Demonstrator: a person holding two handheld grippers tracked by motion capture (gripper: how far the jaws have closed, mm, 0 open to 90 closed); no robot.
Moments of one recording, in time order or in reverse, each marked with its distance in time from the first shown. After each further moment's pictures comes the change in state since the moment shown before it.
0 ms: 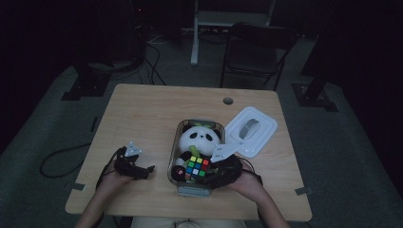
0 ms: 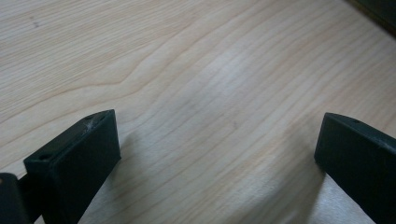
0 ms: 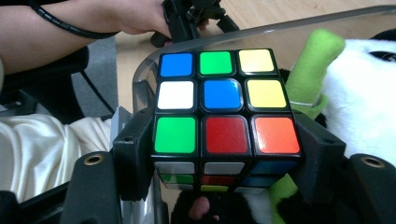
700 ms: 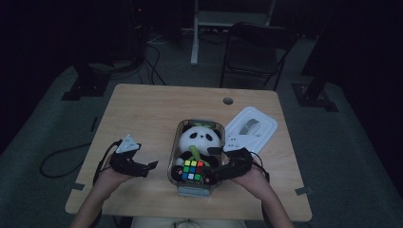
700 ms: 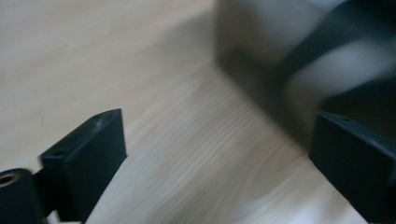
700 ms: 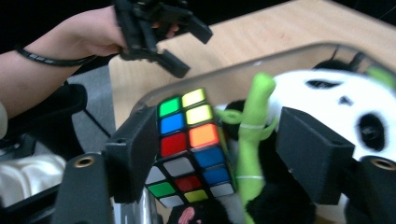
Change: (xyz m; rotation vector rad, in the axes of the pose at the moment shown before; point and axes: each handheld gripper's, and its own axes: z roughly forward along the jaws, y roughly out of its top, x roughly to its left) left arm -0.038 0.054 -0.080 -0.163 -0.138 0.079; right arm -0.006 0.010 -0.034 -0.127 -0.056 0.087
